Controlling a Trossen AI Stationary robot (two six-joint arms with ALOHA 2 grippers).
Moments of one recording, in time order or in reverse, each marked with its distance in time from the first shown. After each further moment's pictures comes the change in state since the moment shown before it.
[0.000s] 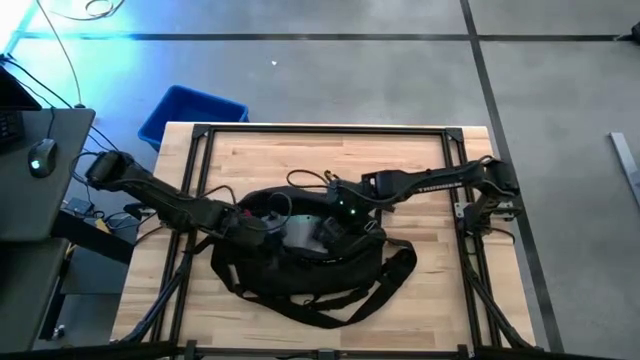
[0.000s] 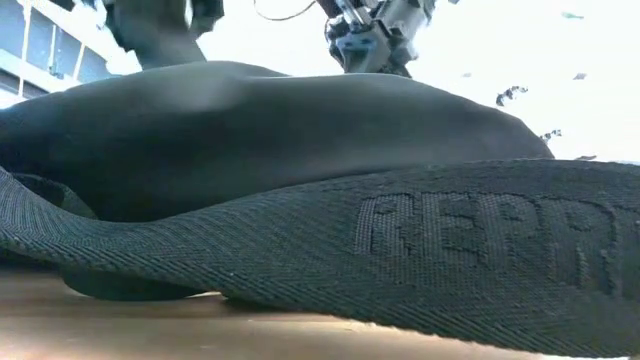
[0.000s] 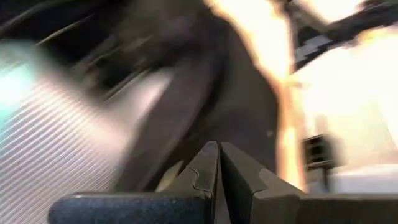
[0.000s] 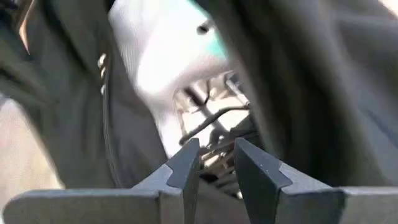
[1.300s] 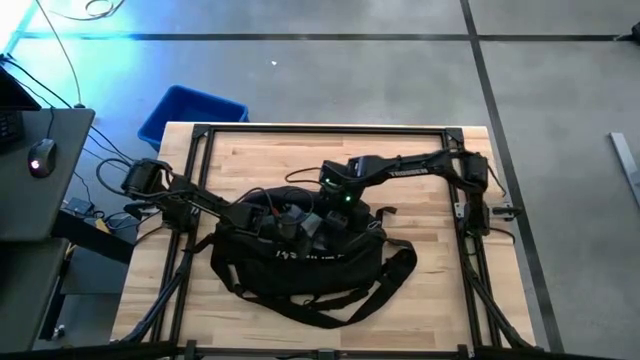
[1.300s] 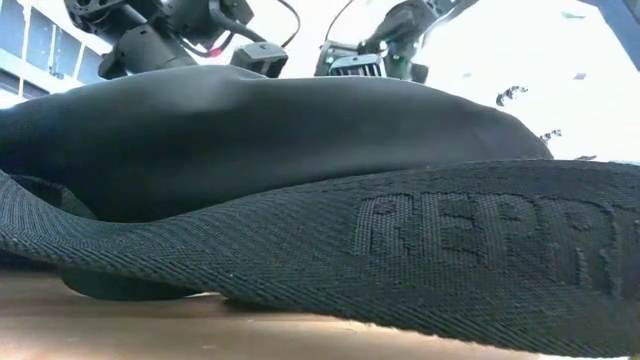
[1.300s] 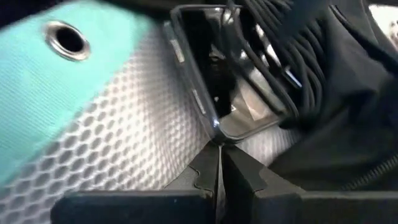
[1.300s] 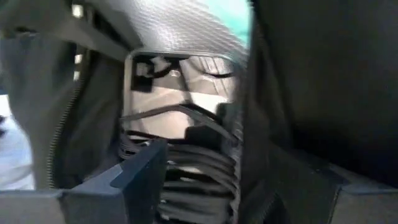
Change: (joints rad) left arm 0.157 0.333 -0.002 0.182 -0.109 -0.369; right arm -0.195 0.217 -0.003 0.014 -0.425 -0.473
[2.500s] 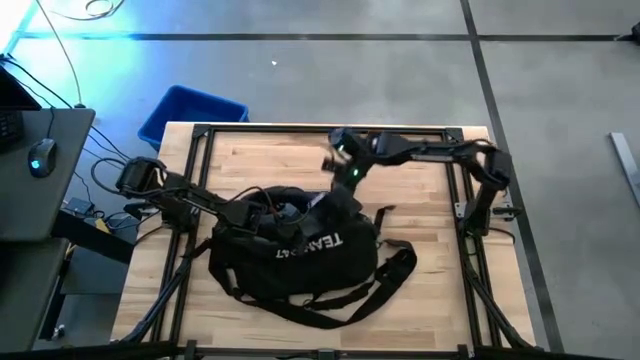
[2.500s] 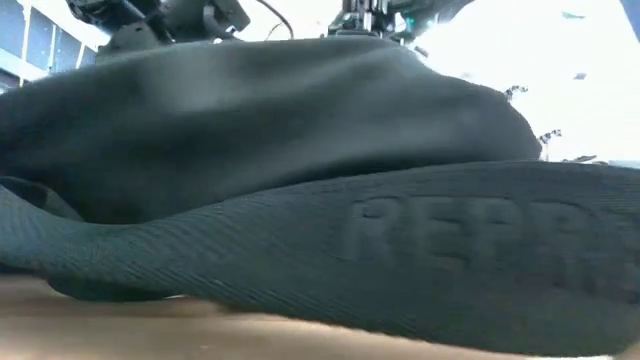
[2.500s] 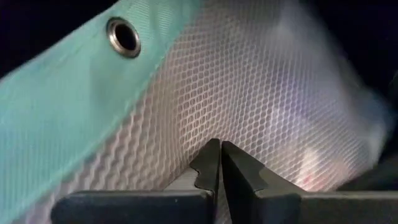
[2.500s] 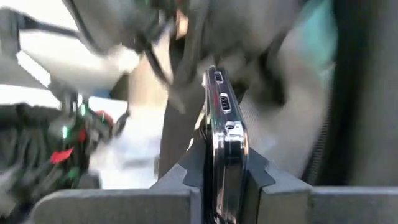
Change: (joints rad) left arm -0.018 -0.045 0.002 -0.186 0.018 -0.093; right arm -0.140 -0.199 0.003 0.210 -0.235 0.079
